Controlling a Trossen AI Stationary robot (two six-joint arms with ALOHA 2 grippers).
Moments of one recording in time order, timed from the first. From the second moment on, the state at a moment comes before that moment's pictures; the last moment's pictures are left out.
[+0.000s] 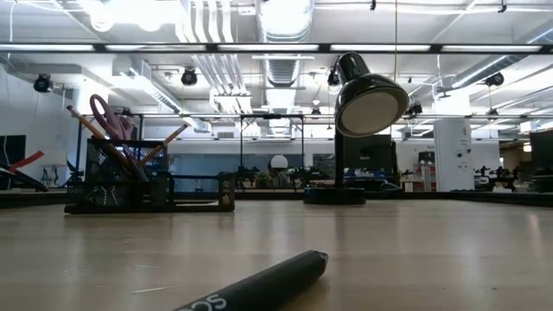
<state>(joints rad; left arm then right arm) -1.28 1.49 1.30 -1.57 -0.72 -1.79 0.58 2.26 2.08 -1.01 0.10 -0.35</state>
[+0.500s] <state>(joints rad) -1.28 1.49 1.30 -1.57 -0.69 -1.79 0.56 2.41 2.05 -0.70 -0.06 -0.31</state>
